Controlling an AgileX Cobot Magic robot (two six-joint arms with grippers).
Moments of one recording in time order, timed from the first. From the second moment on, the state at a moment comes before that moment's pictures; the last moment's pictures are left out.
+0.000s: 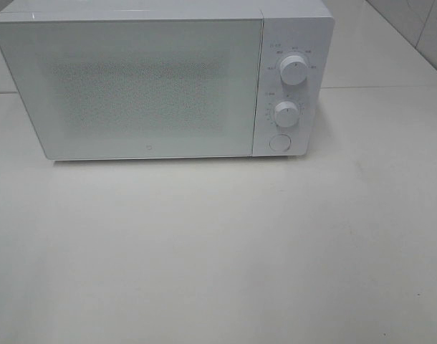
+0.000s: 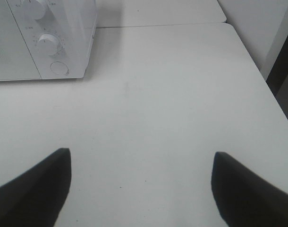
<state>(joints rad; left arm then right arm) 0.03 0.00 -0.50 -0.06 1.04 -0.01 0.06 0.00 -0.51 -0.10 1.00 0.12</state>
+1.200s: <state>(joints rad) 0.03 0.00 -0.50 -0.06 1.04 -0.01 0.06 0.00 -0.51 -0.10 1.00 0.12</state>
